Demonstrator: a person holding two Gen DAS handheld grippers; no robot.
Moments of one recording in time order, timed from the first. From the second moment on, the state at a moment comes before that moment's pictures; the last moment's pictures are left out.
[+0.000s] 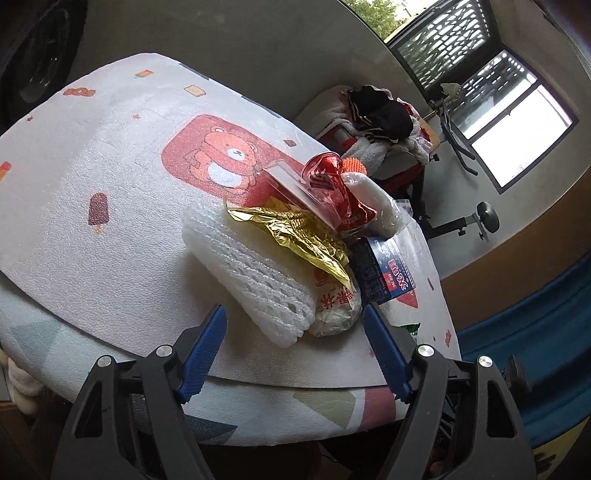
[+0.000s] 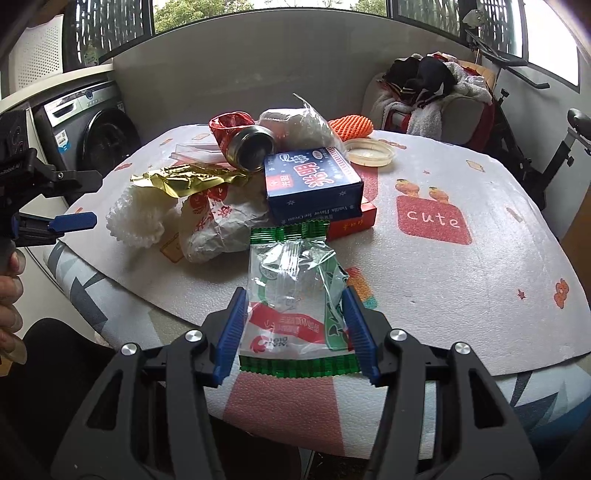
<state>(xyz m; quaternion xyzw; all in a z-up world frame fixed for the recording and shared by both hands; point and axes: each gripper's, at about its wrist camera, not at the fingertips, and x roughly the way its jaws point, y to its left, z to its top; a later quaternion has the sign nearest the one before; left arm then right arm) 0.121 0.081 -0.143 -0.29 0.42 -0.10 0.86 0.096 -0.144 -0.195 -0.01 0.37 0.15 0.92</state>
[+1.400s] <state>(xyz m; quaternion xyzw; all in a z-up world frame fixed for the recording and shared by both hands) 0.019 0.055 -0.128 -0.01 0.38 -0.14 0.91 0.060 -0.141 -0.170 -0.01 0.35 0.16 0.92</state>
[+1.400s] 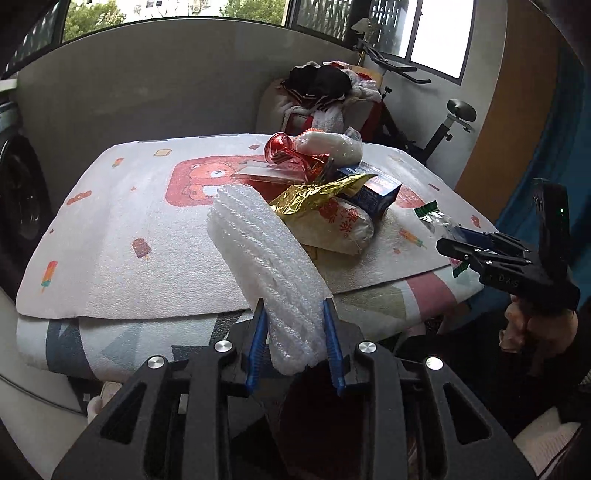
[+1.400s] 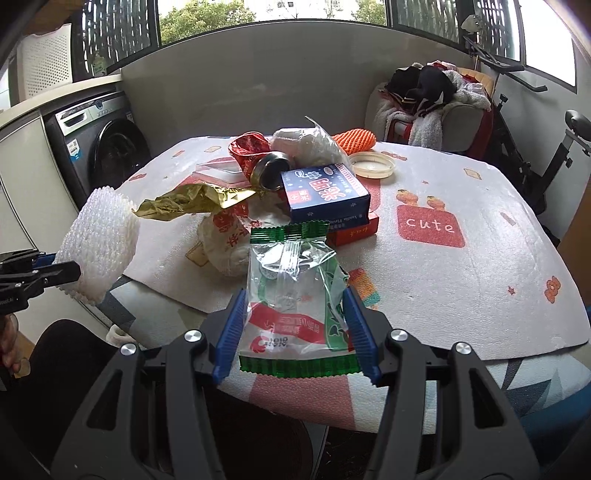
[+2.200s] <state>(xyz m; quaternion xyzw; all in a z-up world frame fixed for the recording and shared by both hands) -0.039 -0.041 -0.183 0.12 0.46 -0.32 0.82 -0.008 -0.167 -0.170 0.00 0.35 0.14 0.93</state>
